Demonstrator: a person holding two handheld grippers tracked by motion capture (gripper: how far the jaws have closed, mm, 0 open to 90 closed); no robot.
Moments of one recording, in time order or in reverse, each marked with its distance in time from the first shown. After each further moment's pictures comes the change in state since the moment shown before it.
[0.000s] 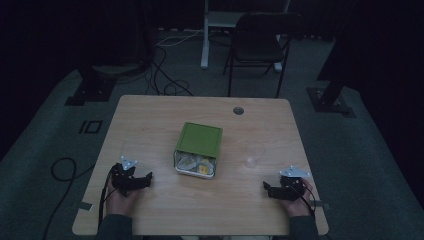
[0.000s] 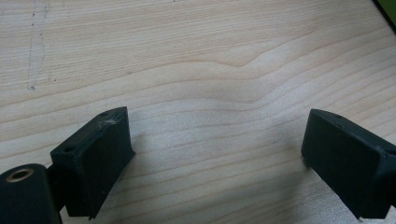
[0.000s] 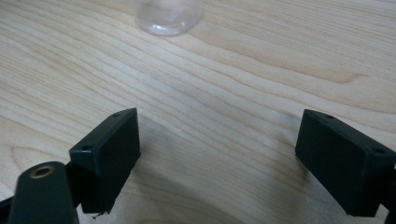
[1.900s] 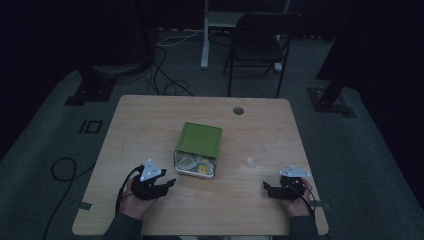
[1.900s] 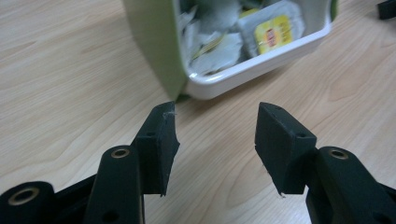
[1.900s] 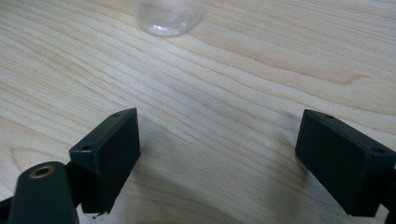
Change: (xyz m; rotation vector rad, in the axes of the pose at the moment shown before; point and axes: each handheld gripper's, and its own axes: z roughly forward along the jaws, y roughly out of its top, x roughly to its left) left arm -0.081 0.031 -0.054 -0.109 -0.343 0.294; right arm 0.000 0.000 0.000 0.000 0.000 0.000
